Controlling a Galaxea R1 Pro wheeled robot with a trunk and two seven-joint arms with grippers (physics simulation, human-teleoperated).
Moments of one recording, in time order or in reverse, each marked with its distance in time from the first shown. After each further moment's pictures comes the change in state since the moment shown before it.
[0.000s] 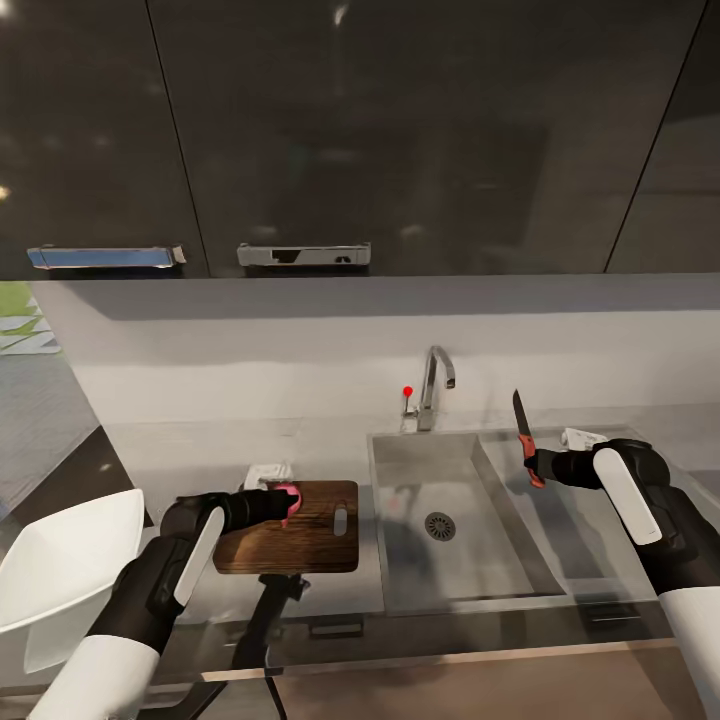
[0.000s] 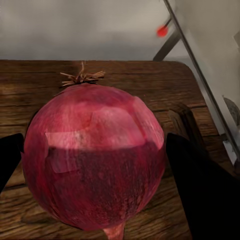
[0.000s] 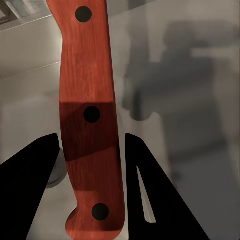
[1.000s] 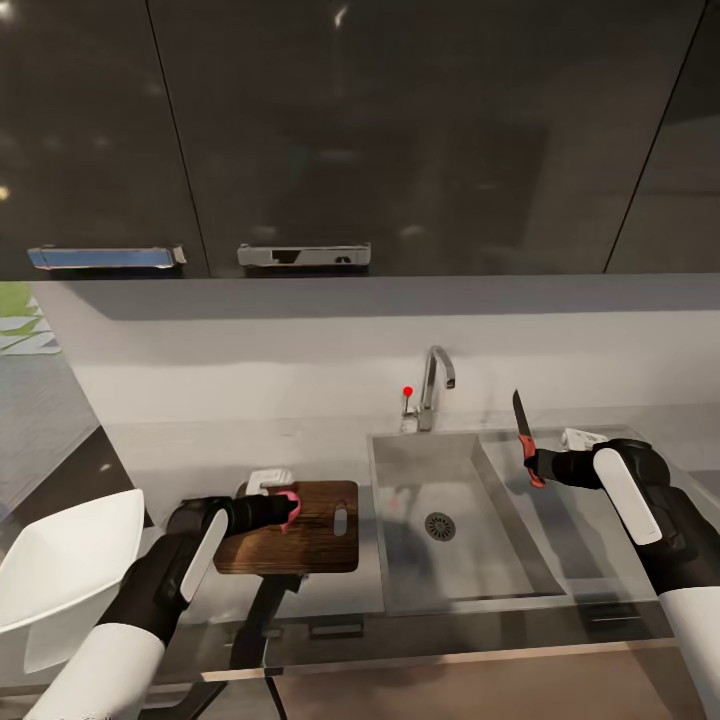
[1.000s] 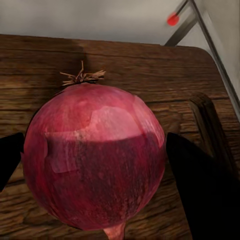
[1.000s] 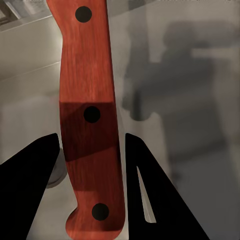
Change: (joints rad) left arm -0.031 -0.001 0.001 0.119 0.004 -0.044 0.000; right arm 0.000 0.000 0.000 0.000 0.001 0.000 0.000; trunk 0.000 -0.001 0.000
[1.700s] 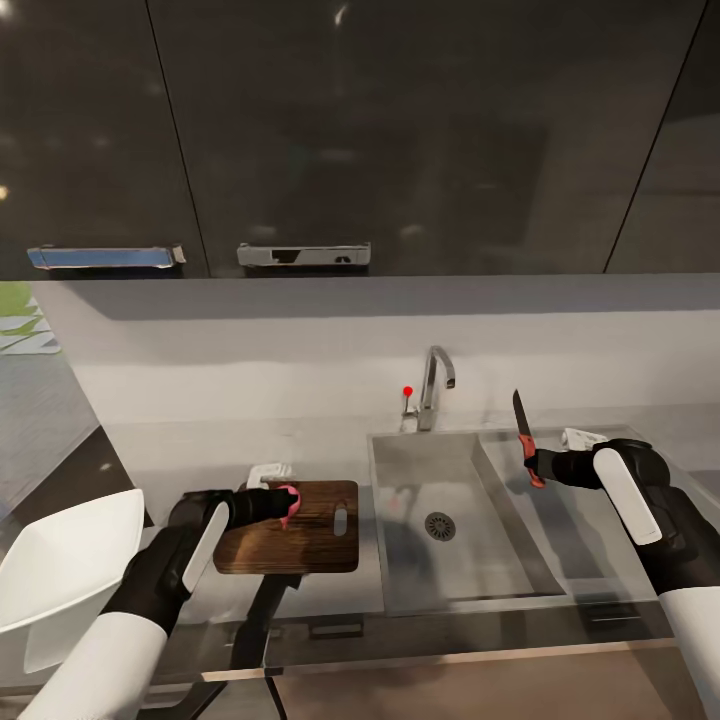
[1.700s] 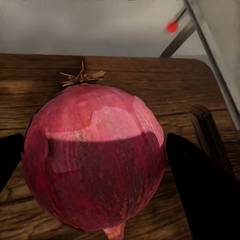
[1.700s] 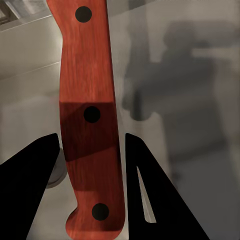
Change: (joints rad) left arm -0.028 -0.001 0.000 0.018 -0.003 0.000 -0.001; right arm 0.000 0.001 0.000 0.000 0.000 0.000 0.000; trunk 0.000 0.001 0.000
